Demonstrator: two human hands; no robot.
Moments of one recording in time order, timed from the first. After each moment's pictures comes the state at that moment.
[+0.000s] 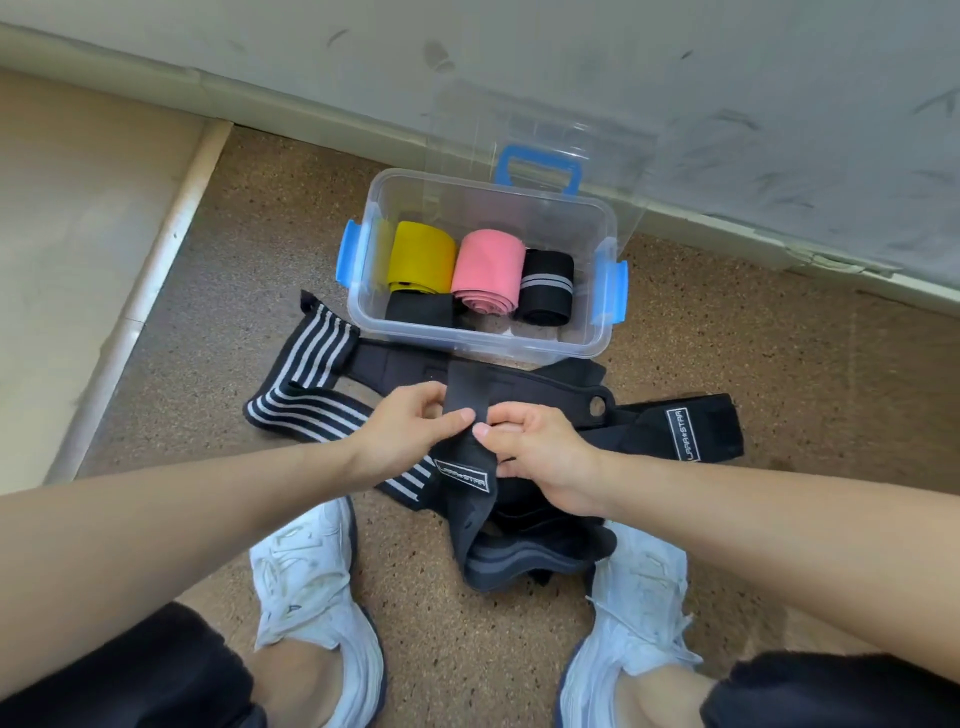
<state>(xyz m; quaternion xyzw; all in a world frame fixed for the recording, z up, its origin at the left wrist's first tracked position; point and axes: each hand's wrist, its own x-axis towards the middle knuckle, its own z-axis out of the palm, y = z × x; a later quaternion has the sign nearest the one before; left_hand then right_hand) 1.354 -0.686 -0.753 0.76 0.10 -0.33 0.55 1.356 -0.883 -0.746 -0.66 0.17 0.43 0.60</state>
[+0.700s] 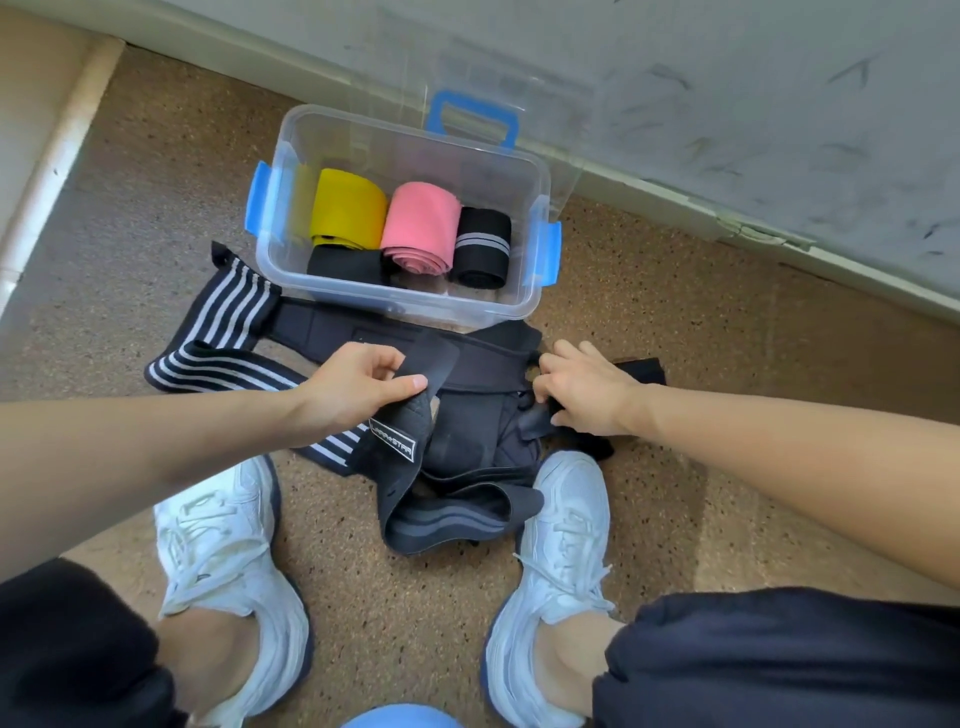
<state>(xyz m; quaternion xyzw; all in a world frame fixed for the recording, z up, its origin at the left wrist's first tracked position) 1.361 -0.716 -0.760 0.76 0.09 -0.33 0.55 1.410 -1.019 -0.762 -0.86 -0.37 0.33 -0.10</state>
